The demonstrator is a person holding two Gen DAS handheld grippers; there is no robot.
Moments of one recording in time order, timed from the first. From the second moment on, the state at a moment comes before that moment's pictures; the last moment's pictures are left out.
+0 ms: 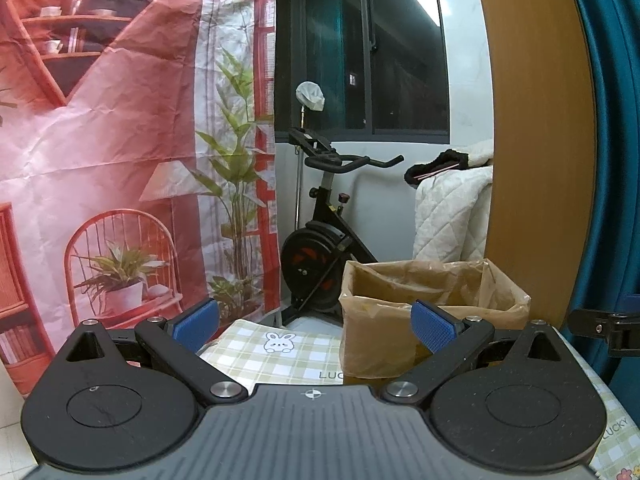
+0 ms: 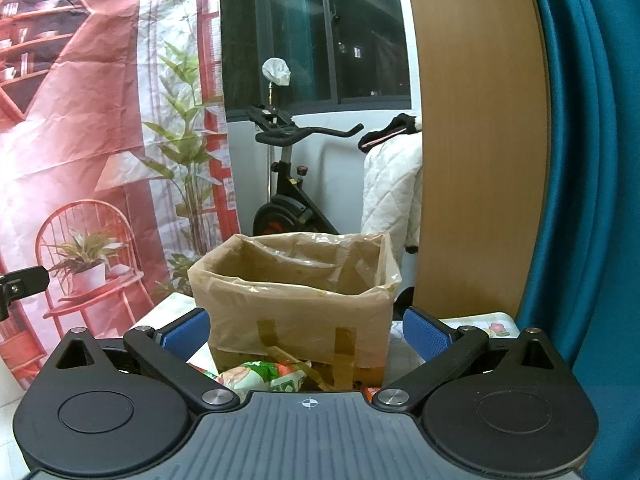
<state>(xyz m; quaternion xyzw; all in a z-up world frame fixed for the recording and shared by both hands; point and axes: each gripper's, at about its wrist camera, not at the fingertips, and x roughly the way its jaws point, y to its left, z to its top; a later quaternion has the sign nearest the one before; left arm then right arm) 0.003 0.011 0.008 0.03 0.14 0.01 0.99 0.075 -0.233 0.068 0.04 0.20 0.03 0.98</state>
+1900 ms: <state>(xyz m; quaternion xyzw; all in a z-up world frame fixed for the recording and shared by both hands) 0.004 0.015 0.001 0.03 0.14 0.01 0.99 0.073 -0.233 0.061 0.05 0.19 0.03 0.98</state>
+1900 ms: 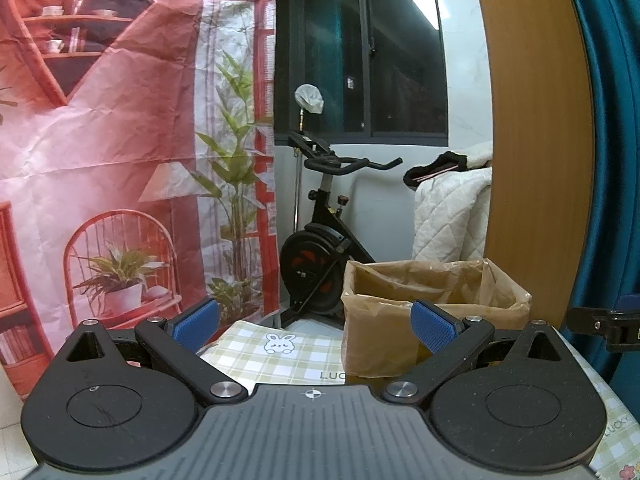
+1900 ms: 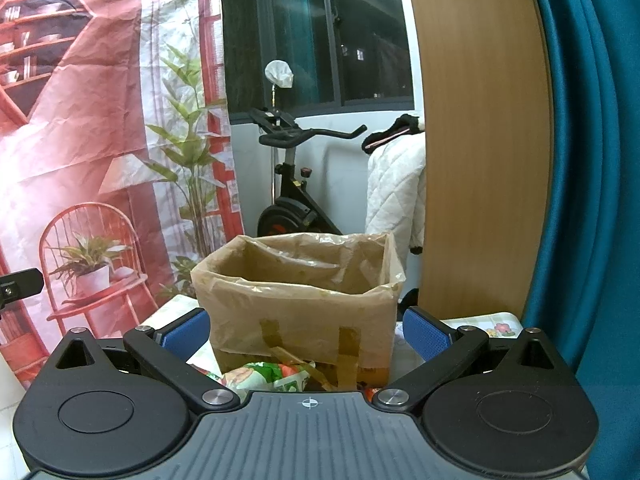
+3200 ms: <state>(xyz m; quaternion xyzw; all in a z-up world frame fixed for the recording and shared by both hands) 0.099 0.044 -0.196 -0.02 0.40 -0.07 0.91 0.178 -0.157 -0.200 -0.06 0.39 0.01 0.92</state>
